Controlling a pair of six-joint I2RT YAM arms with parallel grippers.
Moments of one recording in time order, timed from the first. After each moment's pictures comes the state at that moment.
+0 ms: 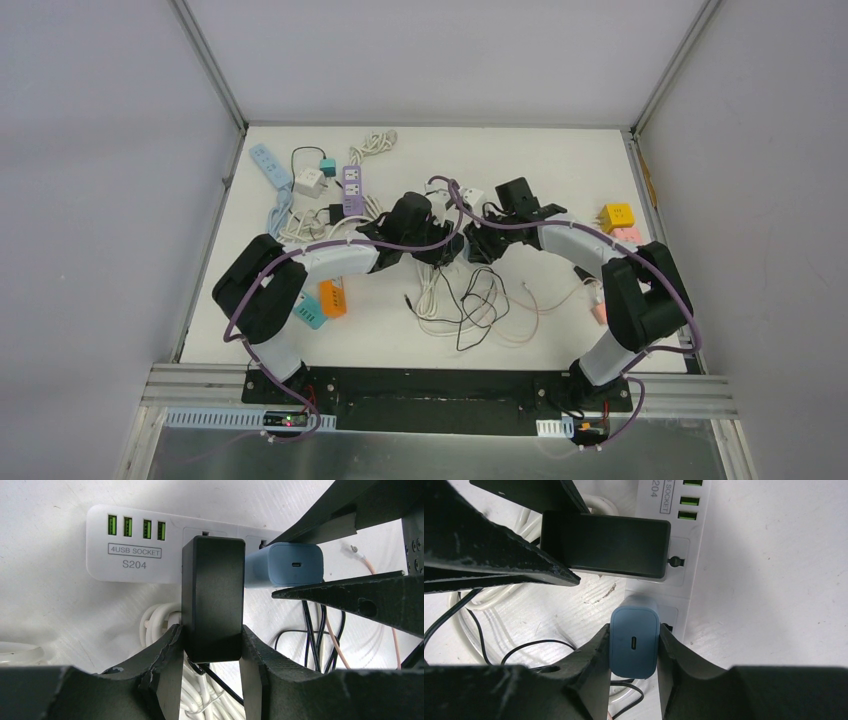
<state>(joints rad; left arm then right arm) -0.76 1.69 0.98 0.13 0.19 -0.37 0.49 1.63 1.02 -0.39 -0.48 -0.40</state>
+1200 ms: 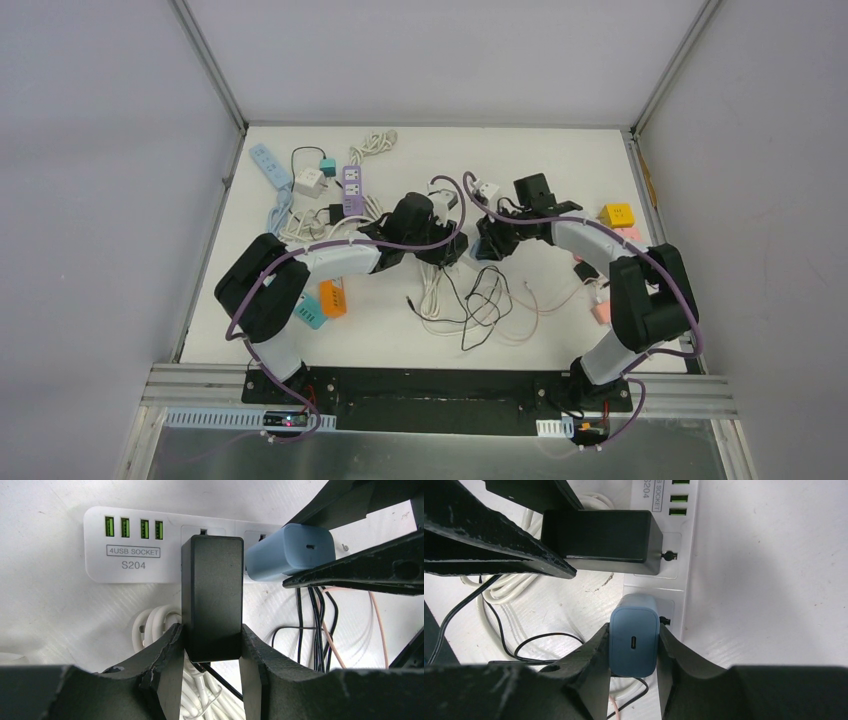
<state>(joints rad) -0.76 1.70 0.98 0.15 0.21 -0.39 0.39 1.62 1.01 -0.42 -0.60 -0.41</state>
